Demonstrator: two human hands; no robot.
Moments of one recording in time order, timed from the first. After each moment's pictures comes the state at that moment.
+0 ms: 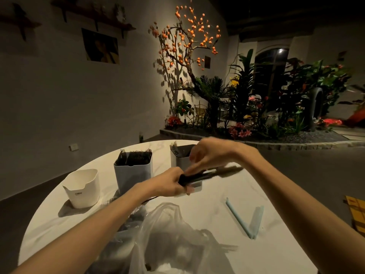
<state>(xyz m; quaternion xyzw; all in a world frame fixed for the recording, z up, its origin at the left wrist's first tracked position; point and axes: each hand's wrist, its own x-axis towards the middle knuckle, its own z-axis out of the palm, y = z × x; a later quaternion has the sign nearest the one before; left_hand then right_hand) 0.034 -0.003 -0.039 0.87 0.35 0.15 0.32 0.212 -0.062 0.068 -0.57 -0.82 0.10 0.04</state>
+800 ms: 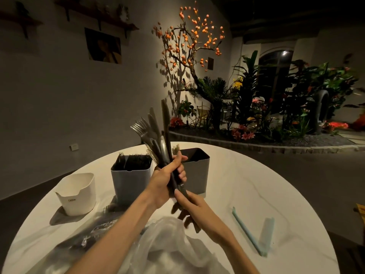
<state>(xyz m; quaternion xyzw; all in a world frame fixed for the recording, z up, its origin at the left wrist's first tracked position) 0.046 0.007 -0.041 0.46 0.22 0.48 0.72 0.168 -0.060 -0.097 -0.47 -0.59 0.48 0.45</state>
